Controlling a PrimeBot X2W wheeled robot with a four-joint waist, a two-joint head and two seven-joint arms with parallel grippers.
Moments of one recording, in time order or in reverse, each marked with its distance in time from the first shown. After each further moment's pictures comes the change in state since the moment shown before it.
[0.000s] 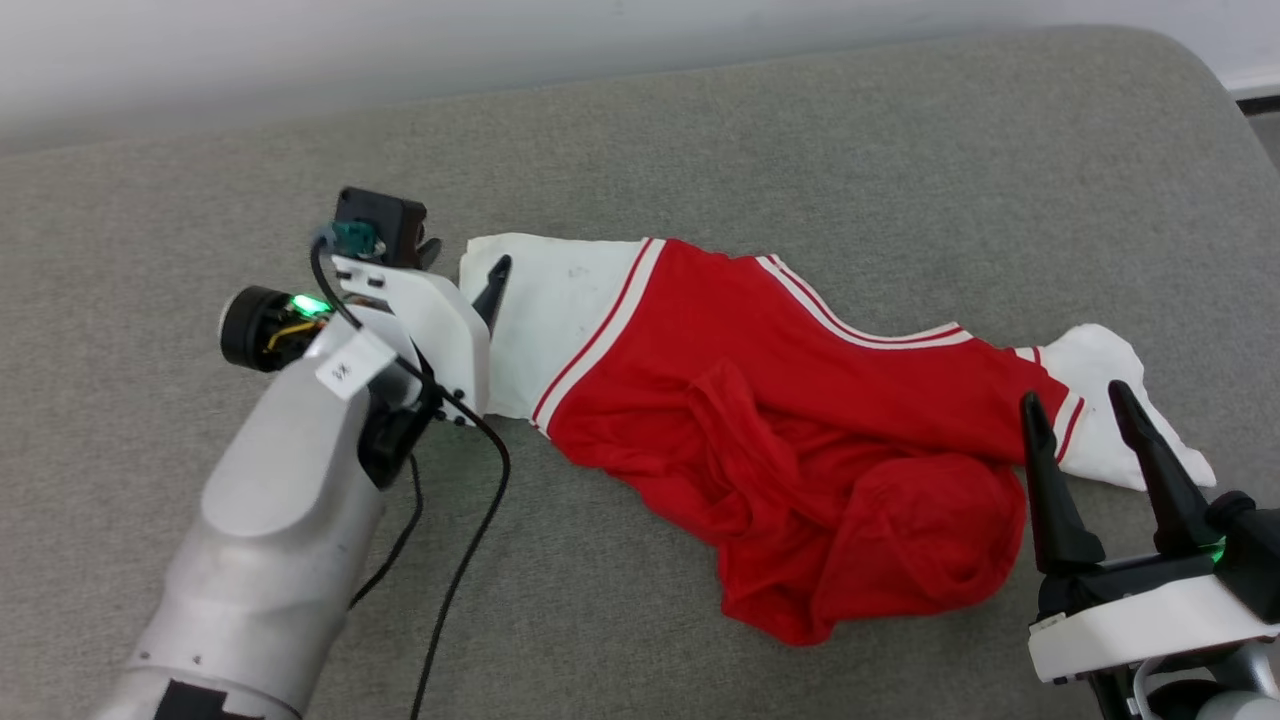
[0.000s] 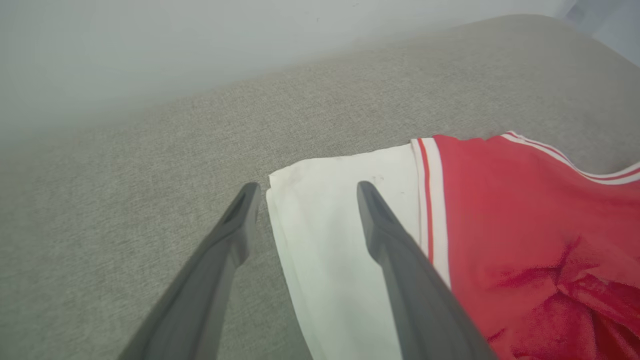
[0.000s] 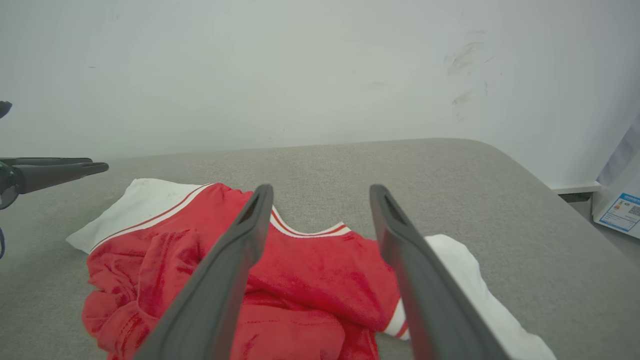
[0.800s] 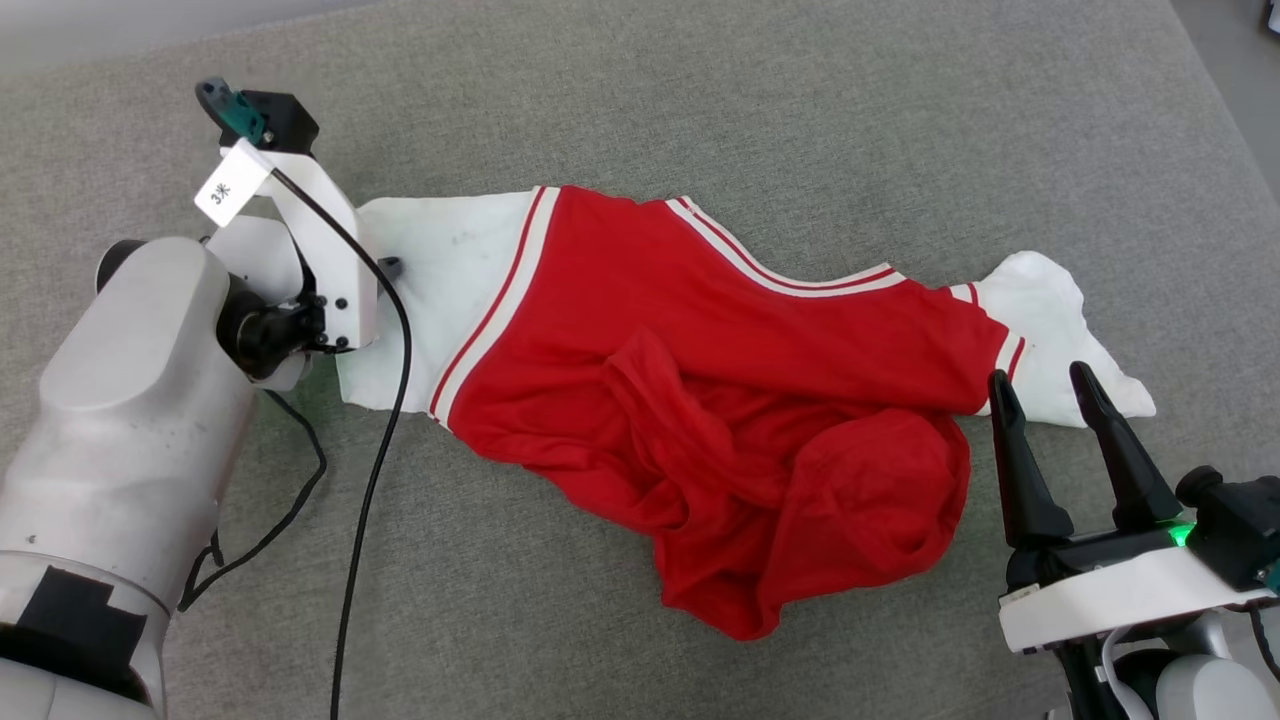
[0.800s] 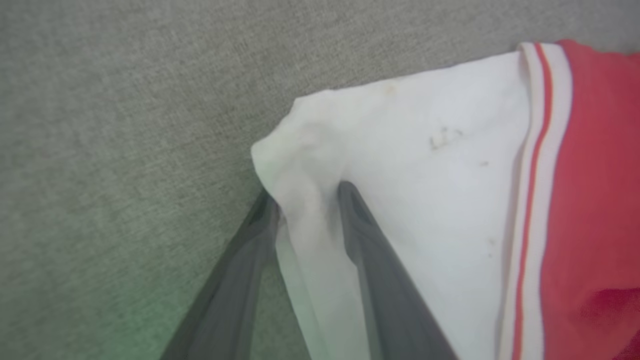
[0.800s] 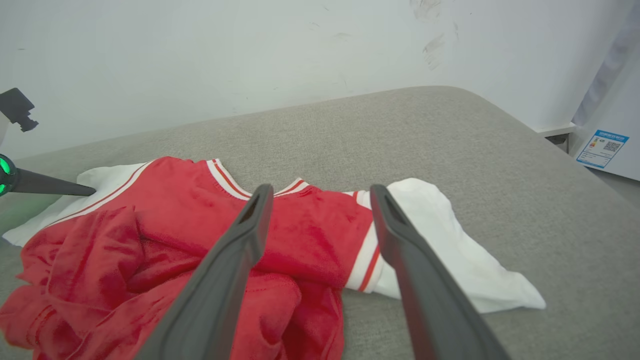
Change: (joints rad) left arm -0.281 0.199 -0.322 0.238 -0.475 0.000 0.515; right arm -0.081 0.000 0.047 0.118 0.079 0.000 -0.064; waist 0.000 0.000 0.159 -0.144
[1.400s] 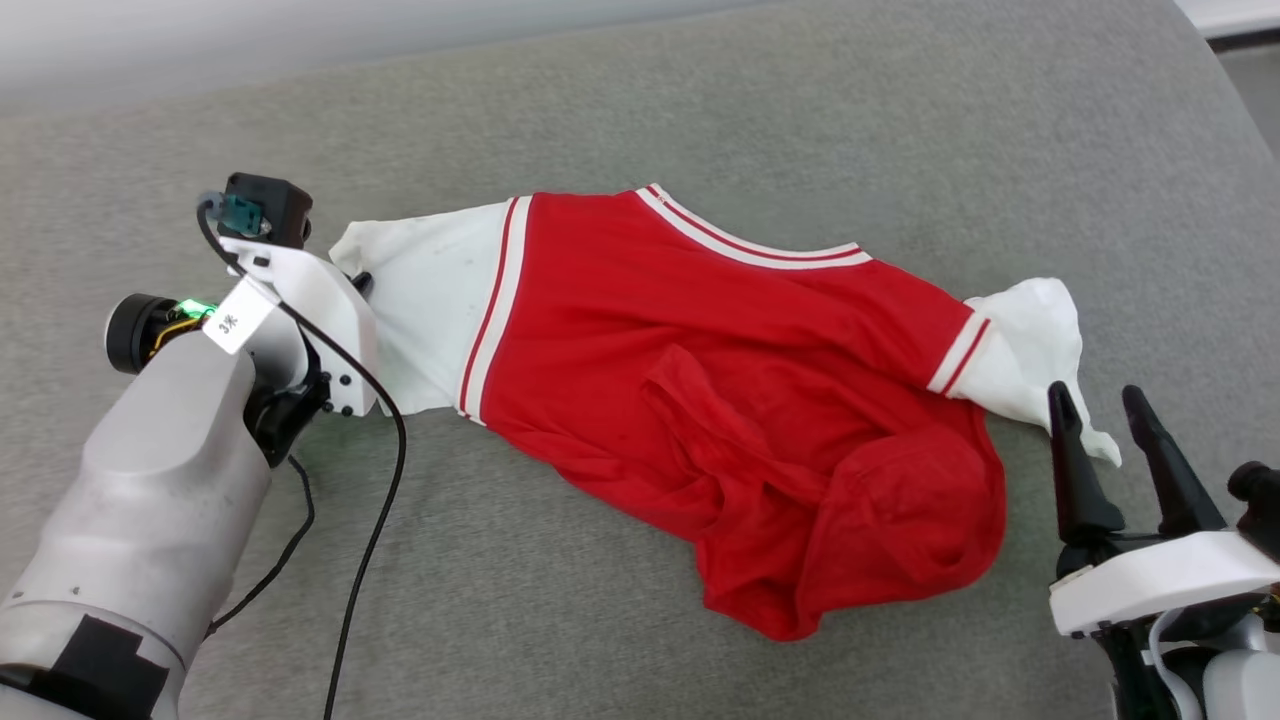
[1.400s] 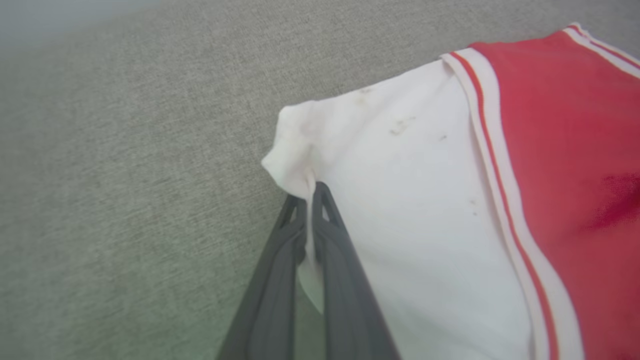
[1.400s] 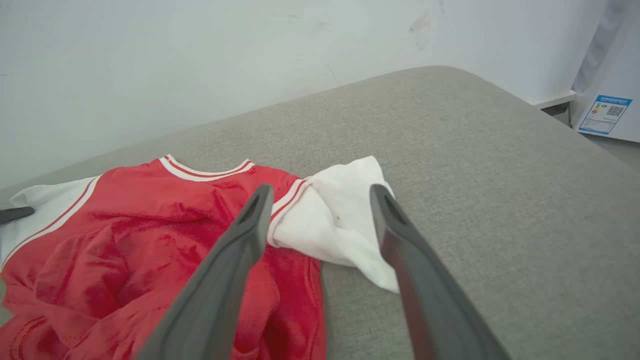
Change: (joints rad) left arm 0.065 -0.002 -0.064 0.096 0.055 0.012 -0.473; right arm -0.023 0.000 -0.100 0.110 0.071 0.000 0.038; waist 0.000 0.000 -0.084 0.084
